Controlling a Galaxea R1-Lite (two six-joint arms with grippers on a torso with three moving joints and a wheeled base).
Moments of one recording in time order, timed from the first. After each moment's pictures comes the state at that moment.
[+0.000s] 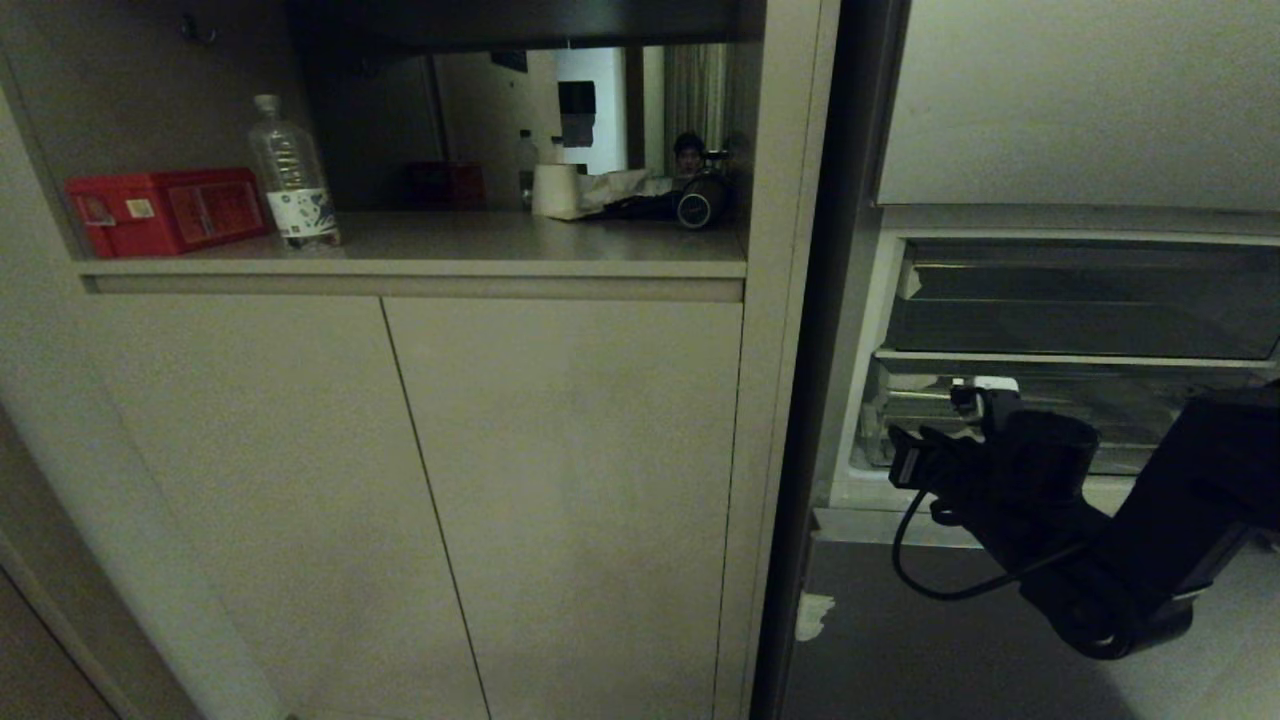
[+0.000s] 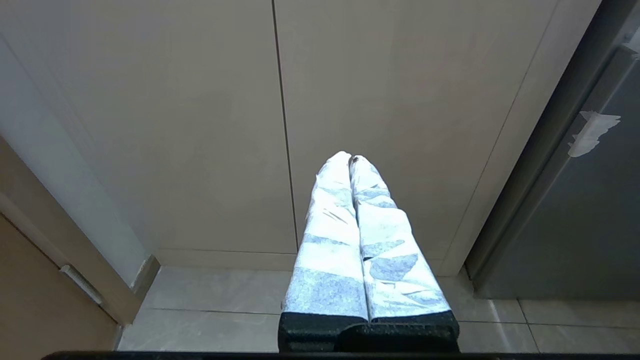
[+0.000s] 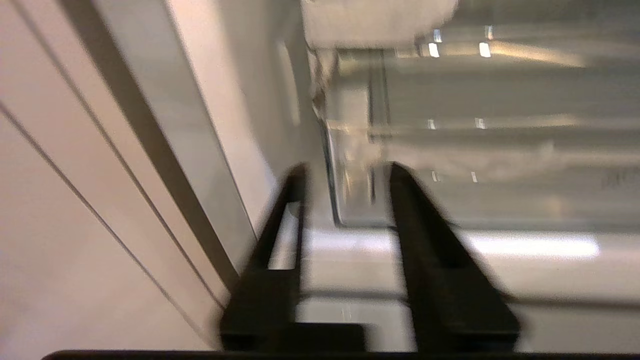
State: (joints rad) left arm 0.00 0.00 -0.11 0.27 0.00 0.00; right arm 0.18 2.17 -0.64 -1.45 -0.18 0.10
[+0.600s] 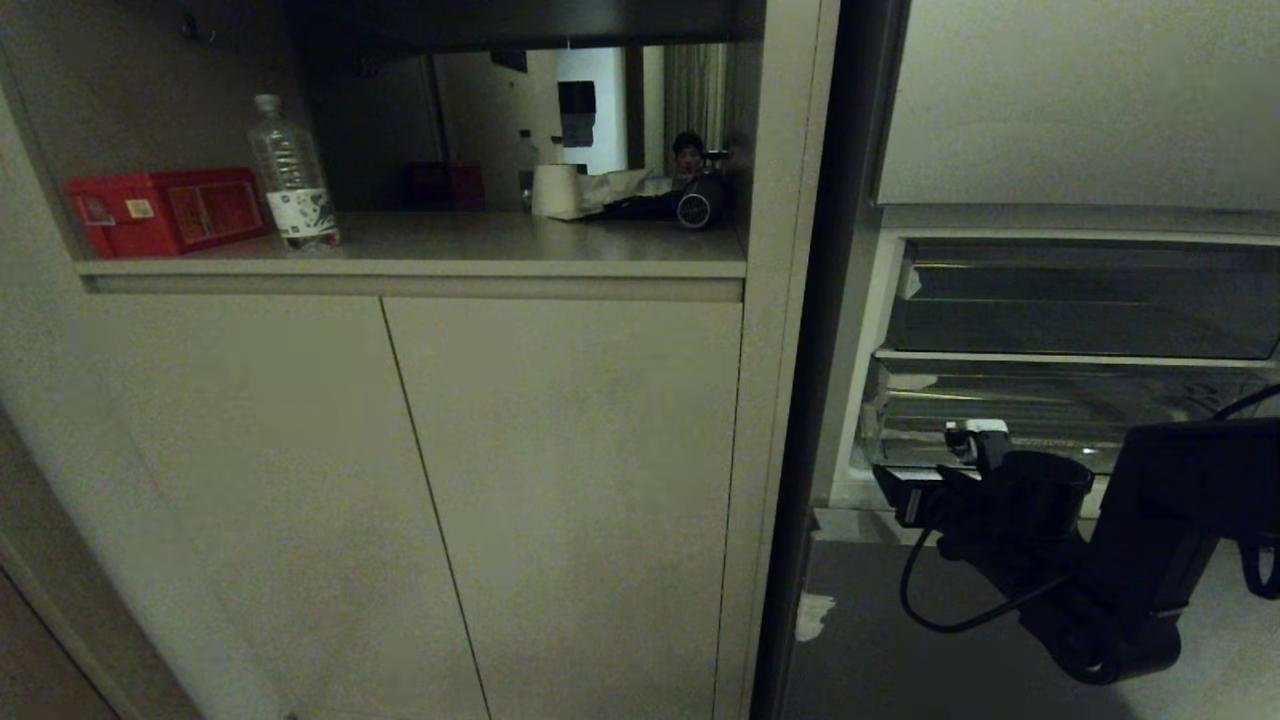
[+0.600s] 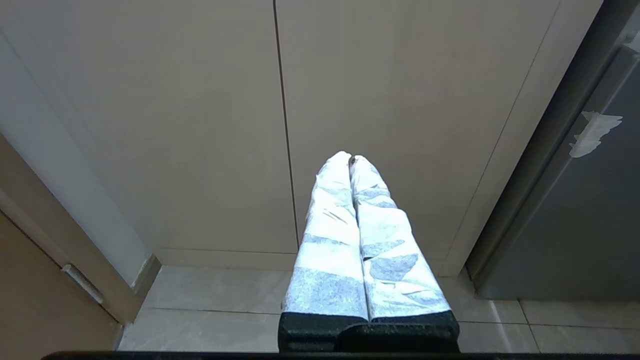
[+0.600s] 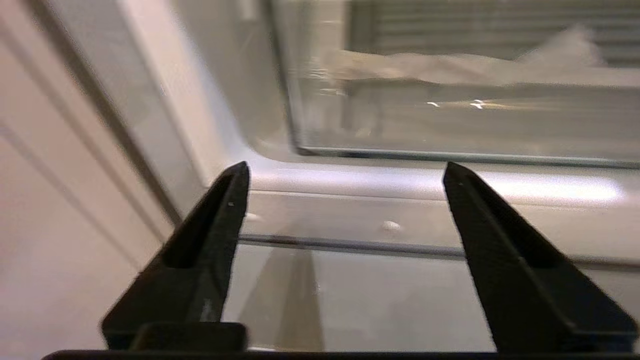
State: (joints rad) left arm 0.00 0.00 -0.11 0.27 0.00 0.00; right arm 0.12 2.30 -0.61 -1.52 -0.08 0.06
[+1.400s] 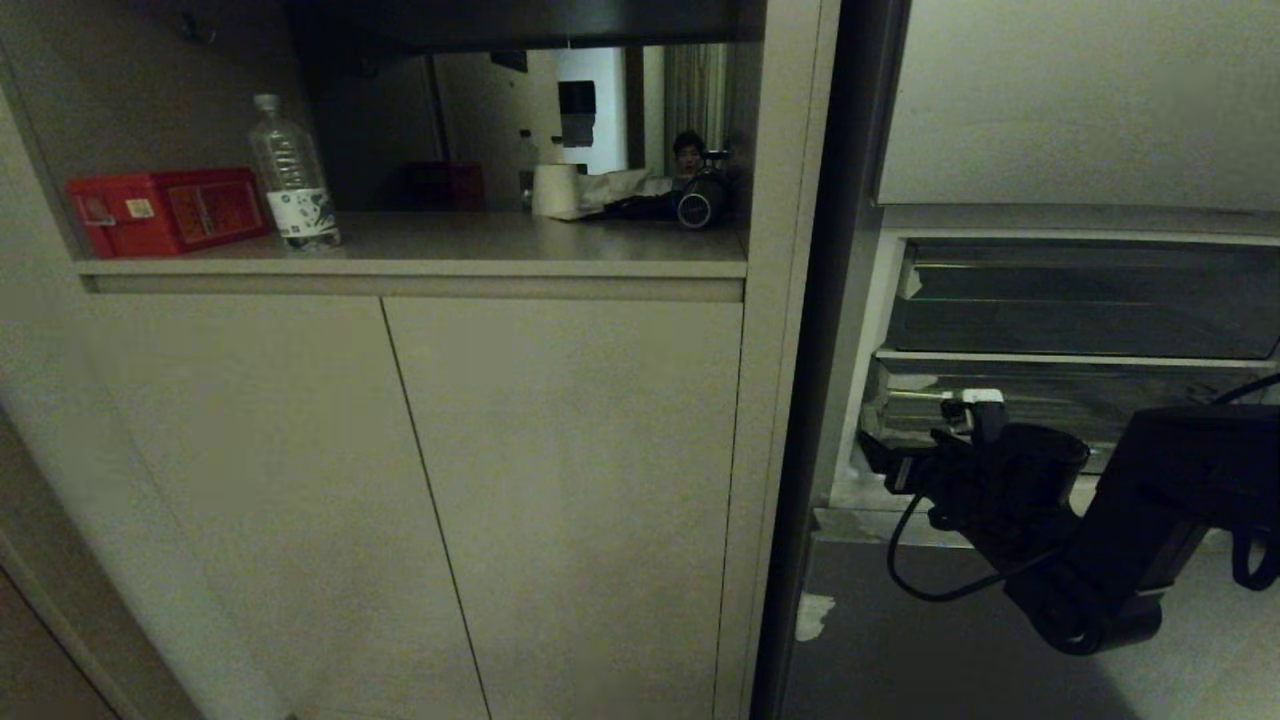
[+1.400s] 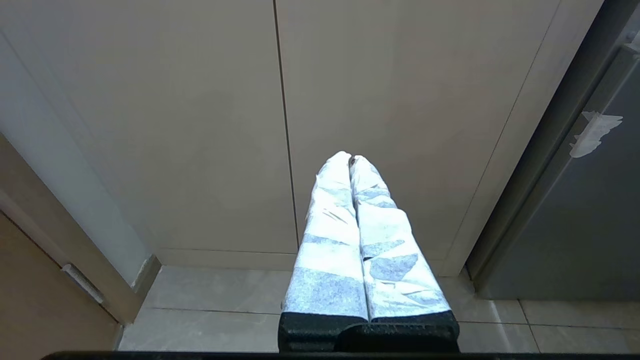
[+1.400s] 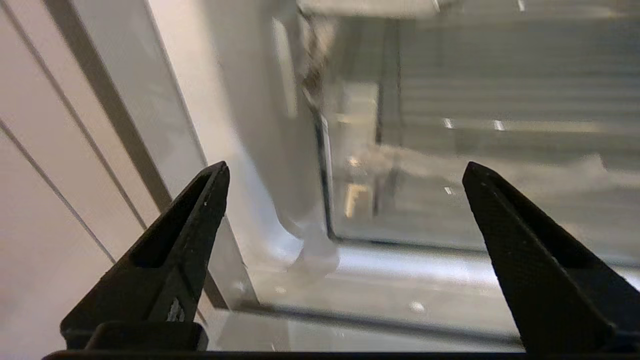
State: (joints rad) left arm 0.00 0.00 -0.11 0.27 0.00 0.00; right arm 0.13 2.29 -0.70 -1.52 -0.07 0.06
